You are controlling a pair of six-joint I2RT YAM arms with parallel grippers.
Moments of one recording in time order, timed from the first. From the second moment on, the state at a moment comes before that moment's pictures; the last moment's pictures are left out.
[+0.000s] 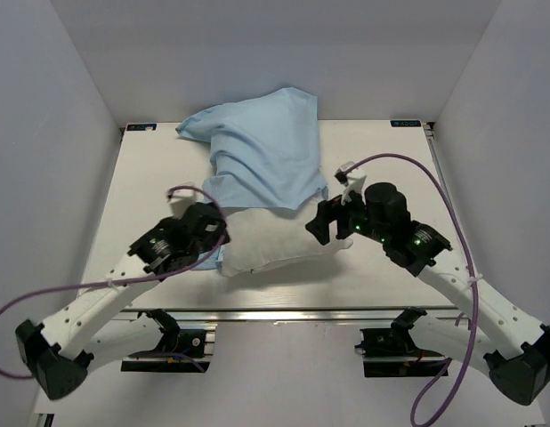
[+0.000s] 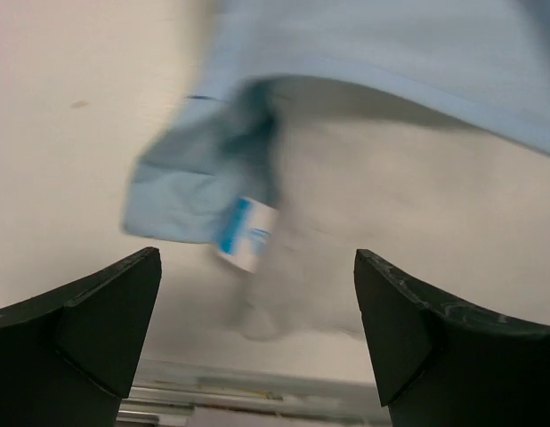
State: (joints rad) left arm -0.83 1.01 0.99 -0.84 -0.58 -0.83; right arm 0.66 0.94 0.88 -0.38 -0.14 0.20
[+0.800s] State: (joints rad) left arm -0.34 1.00 0.38 -0.26 -0.16 -0.82; right arm 1.11 1.79 1.33 -0.42 0.28 0.32
